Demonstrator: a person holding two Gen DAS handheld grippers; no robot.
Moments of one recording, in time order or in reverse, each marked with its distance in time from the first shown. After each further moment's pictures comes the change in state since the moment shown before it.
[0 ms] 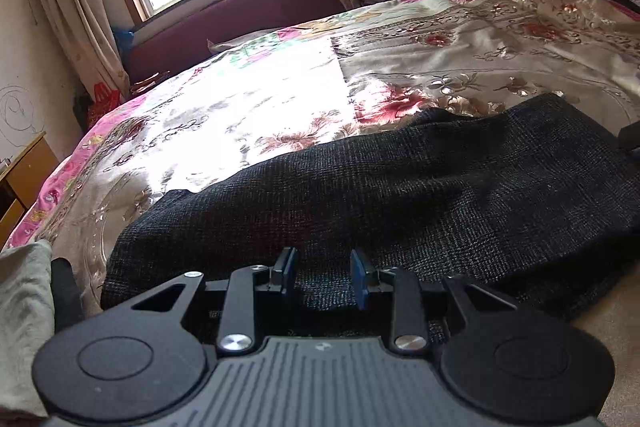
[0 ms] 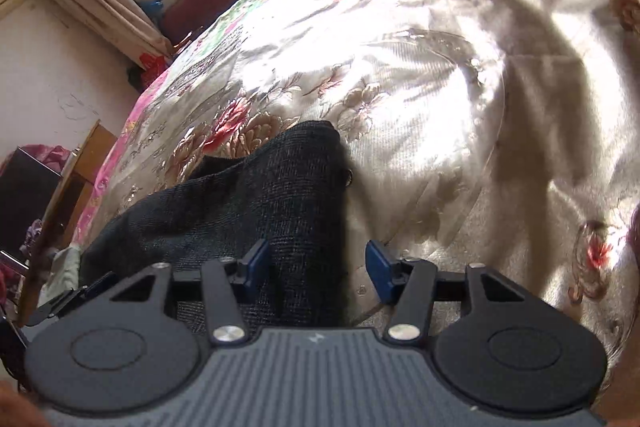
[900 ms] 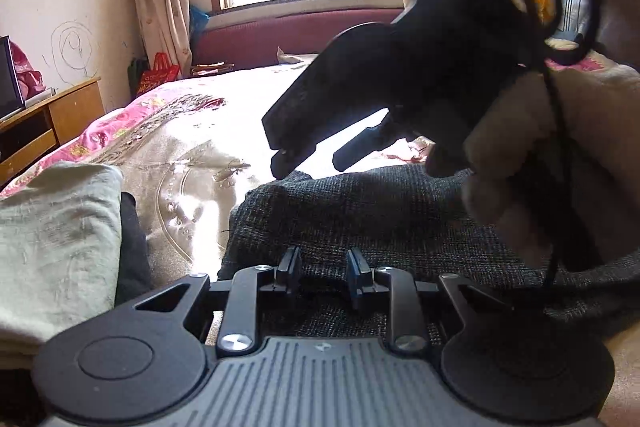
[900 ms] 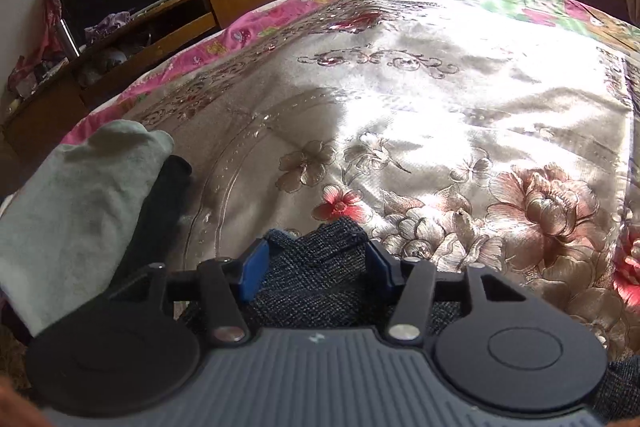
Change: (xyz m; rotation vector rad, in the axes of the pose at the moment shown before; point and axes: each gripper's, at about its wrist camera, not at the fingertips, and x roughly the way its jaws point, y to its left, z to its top) left arm -0.030 0.090 -0.048 -0.291 -0.140 0.052; right arm 0.230 0.311 -0.044 -0.772 0.157 0.061
